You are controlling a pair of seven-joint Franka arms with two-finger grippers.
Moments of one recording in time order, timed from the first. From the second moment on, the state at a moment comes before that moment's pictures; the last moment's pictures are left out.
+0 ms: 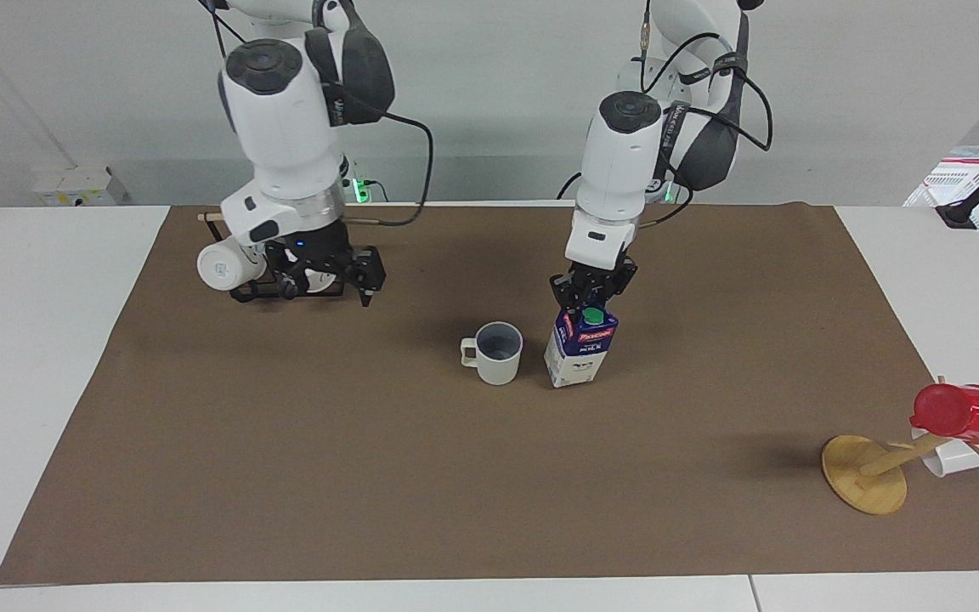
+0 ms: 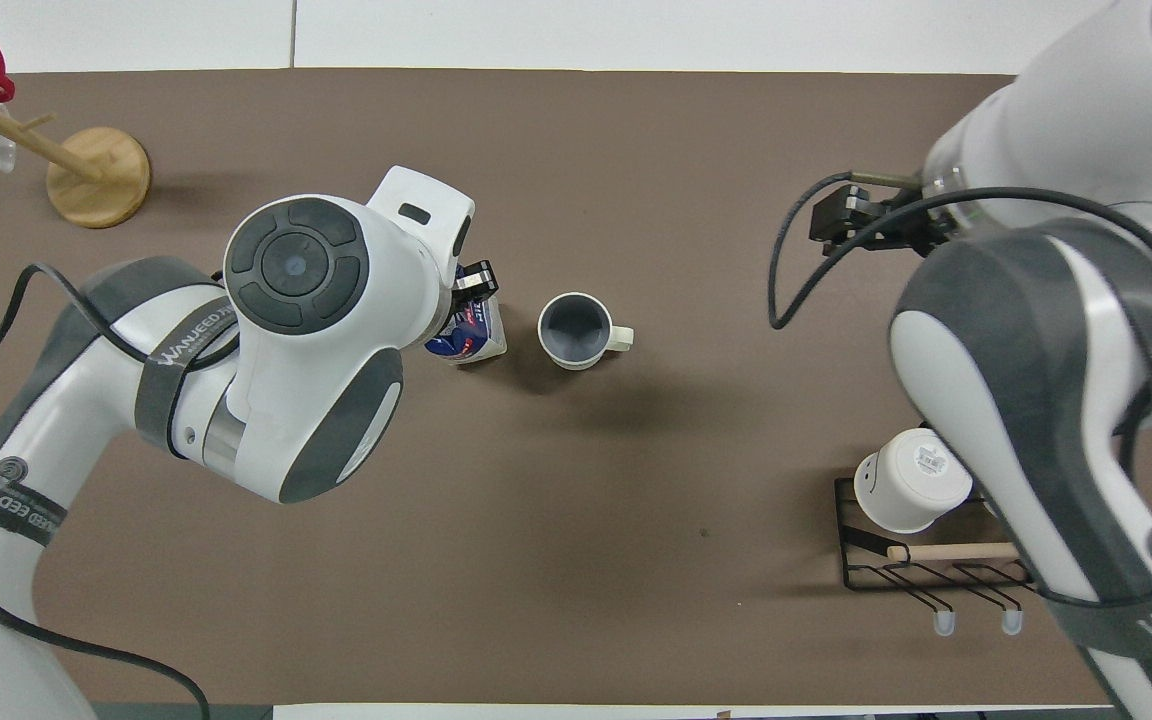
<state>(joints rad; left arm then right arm) -0.60 0.14 0.04 -1.81 0.06 2.09 -0.85 0.26 0.13 -0.06 -1.55 -0.02 1.69 0.42</state>
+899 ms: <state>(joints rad) -0.64 0.16 0.04 -1.81 0.06 2.10 -0.87 -0.05 -0.06 -0.06 -1.59 -0.02 1.47 0.01</state>
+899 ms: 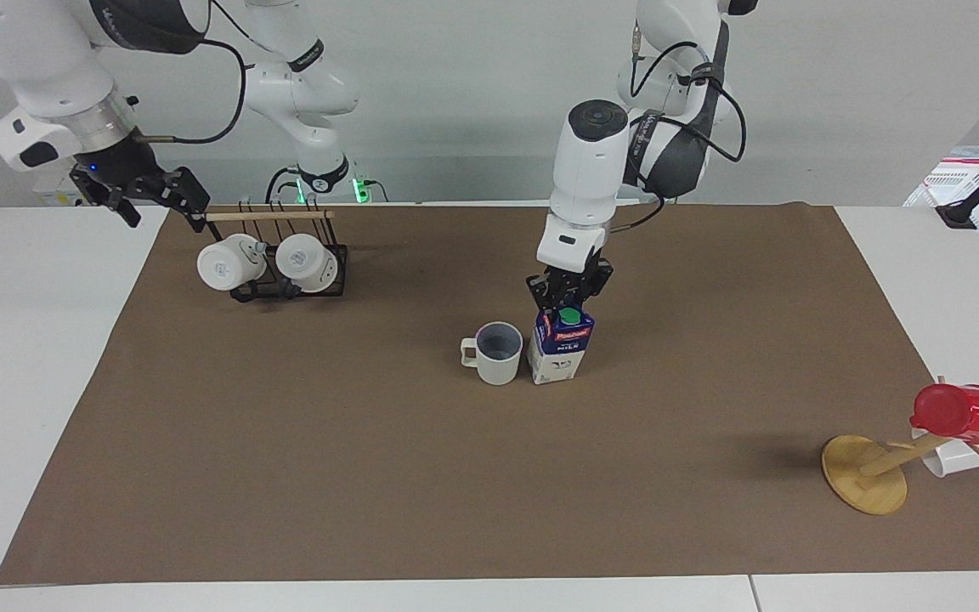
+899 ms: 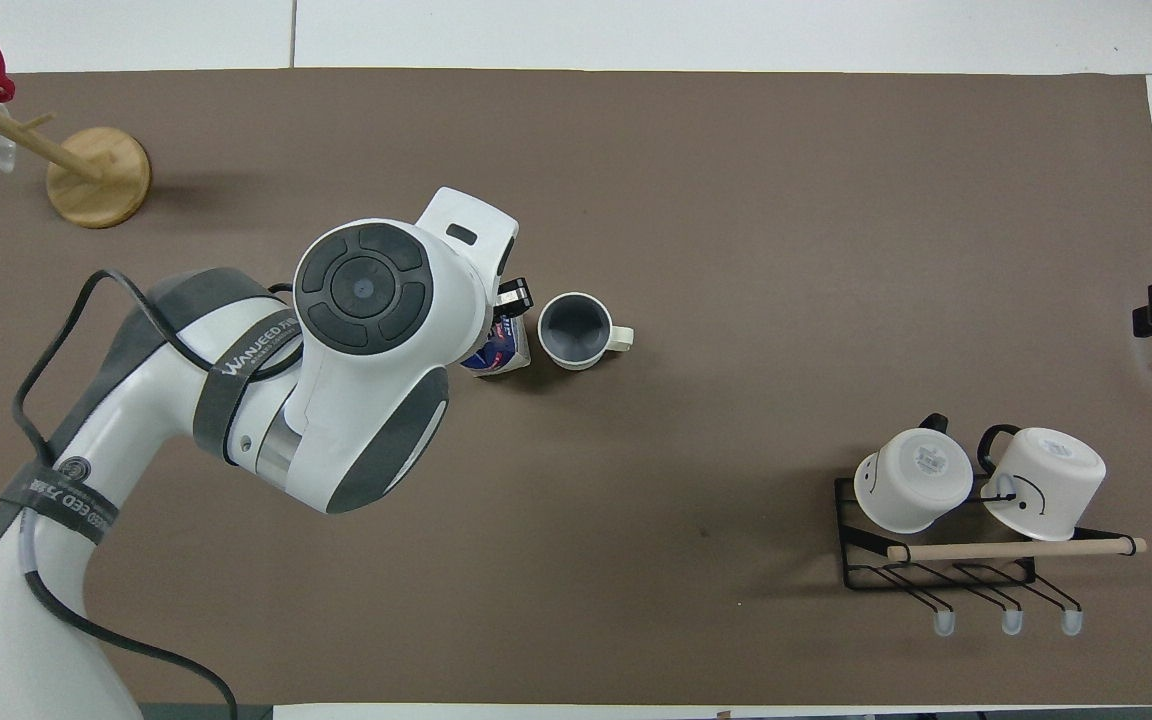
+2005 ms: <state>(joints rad) -0.64 0.12 0.05 -1.80 0.07 2.09 -0.84 0.04 -0.03 -0.04 -1.47 -0.03 1.36 0.07</state>
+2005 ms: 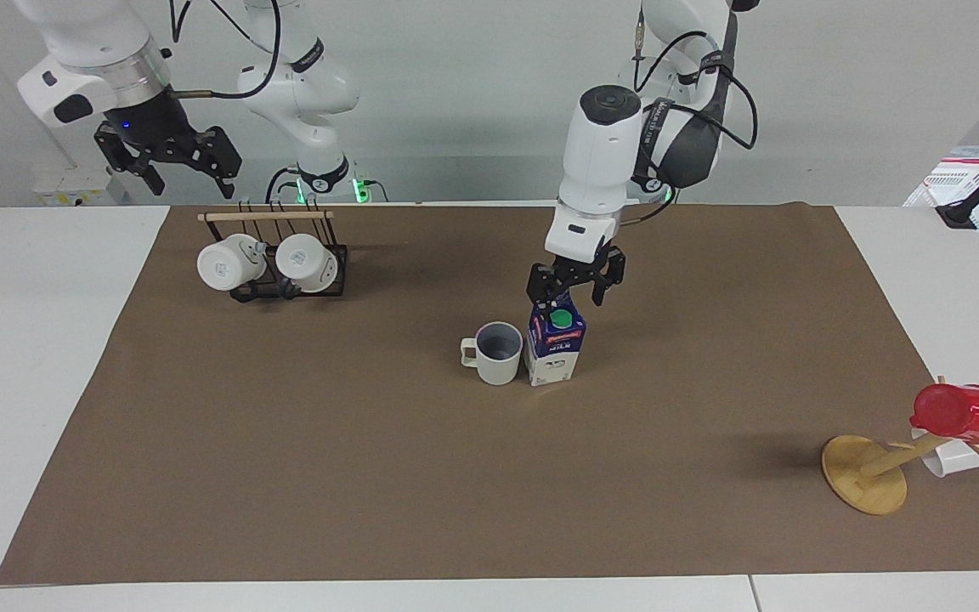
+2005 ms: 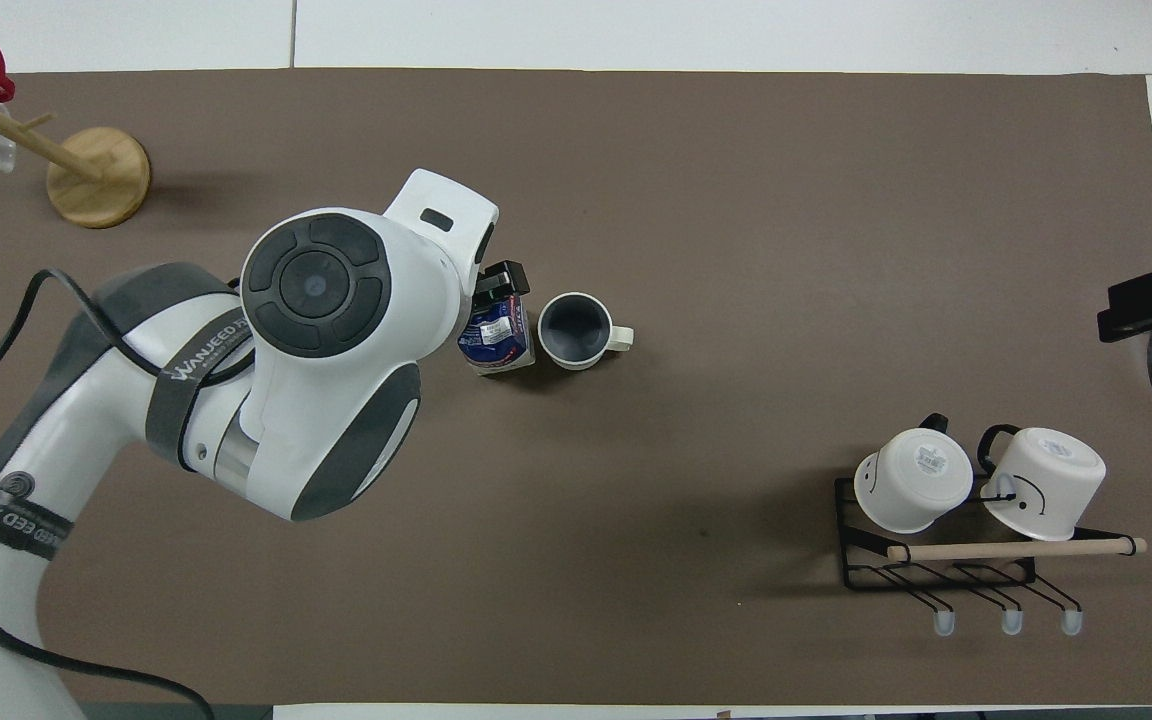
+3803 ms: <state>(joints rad) -0.08 0.01 0.07 -1.69 0.03 1.79 -0.04 0.05 -0.03 -0.04 -1.49 -0.03 1.42 0.07</state>
